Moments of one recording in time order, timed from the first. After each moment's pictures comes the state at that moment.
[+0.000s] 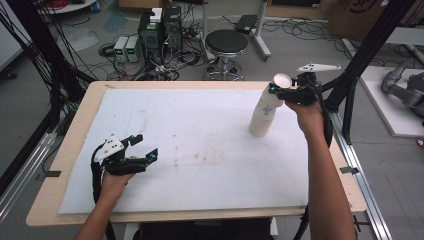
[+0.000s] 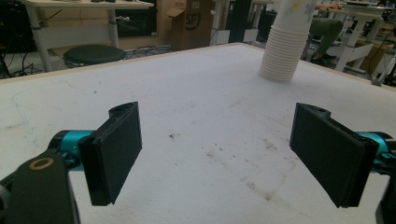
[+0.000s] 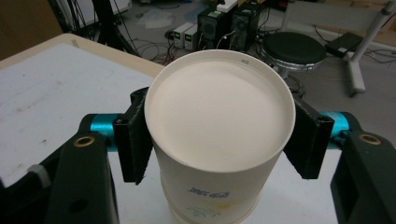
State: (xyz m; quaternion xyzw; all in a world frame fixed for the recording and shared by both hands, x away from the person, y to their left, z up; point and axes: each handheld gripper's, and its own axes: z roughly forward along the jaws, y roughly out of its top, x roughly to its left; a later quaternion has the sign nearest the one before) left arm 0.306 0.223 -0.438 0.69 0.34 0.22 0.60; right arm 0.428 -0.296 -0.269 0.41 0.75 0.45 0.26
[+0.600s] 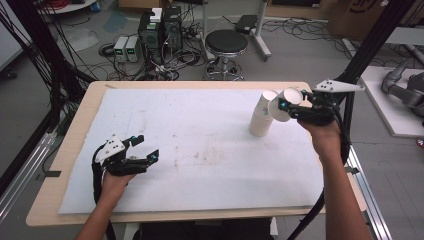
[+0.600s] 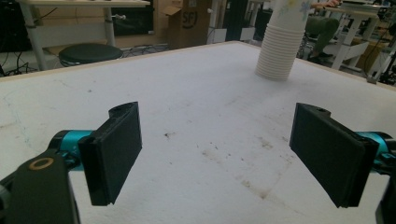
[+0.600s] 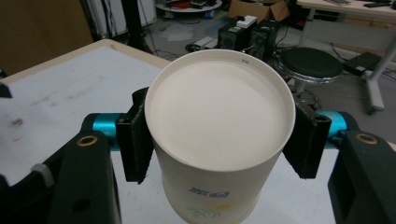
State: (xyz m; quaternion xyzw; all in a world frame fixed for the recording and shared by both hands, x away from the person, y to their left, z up) left arm 0.305 0.220 -0.438 0.69 0.34 0.21 0.60; right arm 0.358 -0.311 -0.270 0.37 0.75 0.49 0.24
